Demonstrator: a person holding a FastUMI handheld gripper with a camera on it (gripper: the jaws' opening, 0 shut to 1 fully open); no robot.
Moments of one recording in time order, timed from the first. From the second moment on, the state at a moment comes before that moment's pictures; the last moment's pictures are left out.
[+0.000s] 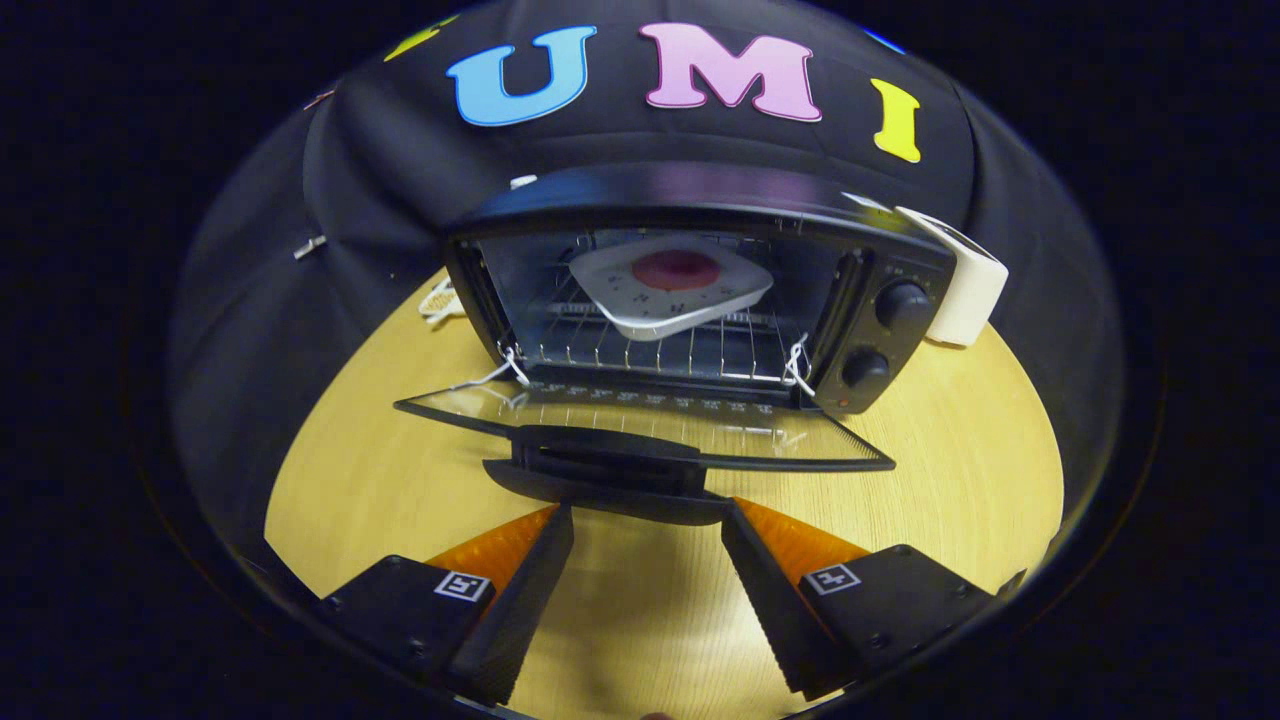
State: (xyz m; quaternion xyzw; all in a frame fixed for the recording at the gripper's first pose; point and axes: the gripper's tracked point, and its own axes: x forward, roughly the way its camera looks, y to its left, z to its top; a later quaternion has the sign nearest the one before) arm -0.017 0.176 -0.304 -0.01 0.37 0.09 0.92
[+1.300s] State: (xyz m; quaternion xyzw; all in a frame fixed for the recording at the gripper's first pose) arm -0.013 -0.050 -0.030 -0.06 0.03 -0.05 1.00
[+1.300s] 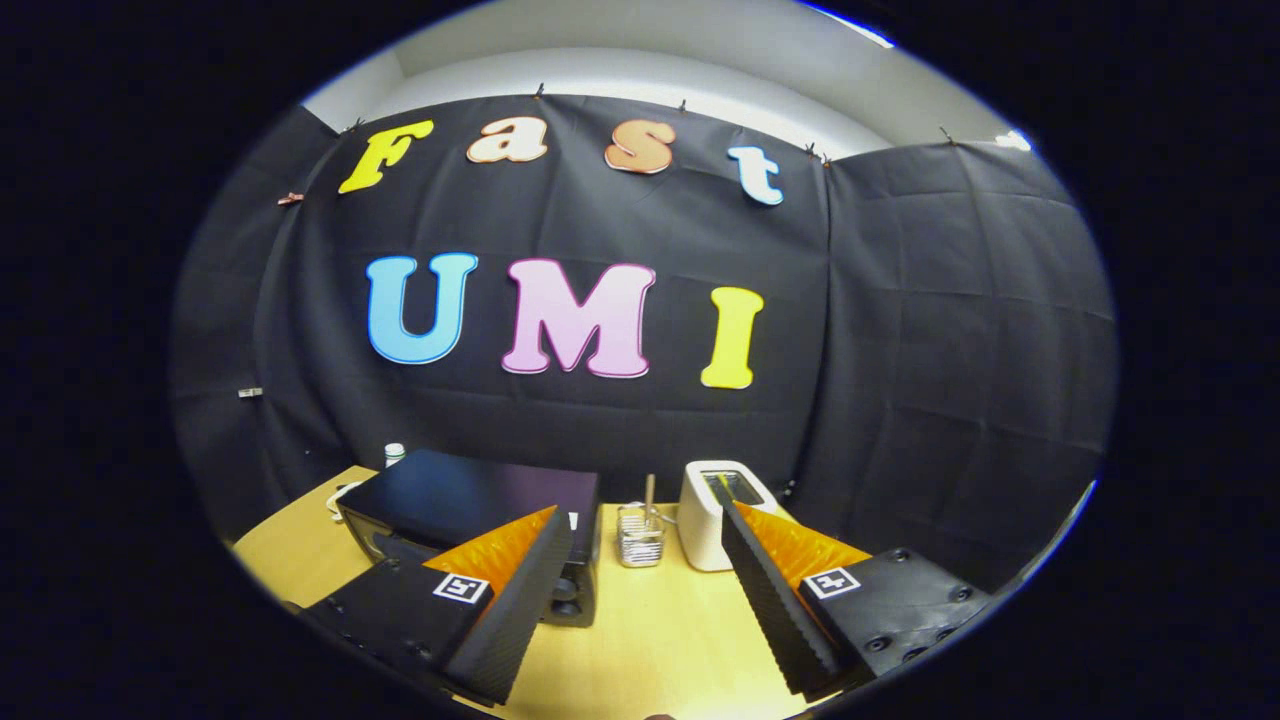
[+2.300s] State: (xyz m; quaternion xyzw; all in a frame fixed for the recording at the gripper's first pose) arm -0.008 -0.051 -0.018 -0.02 0.04 -0.05 1.00
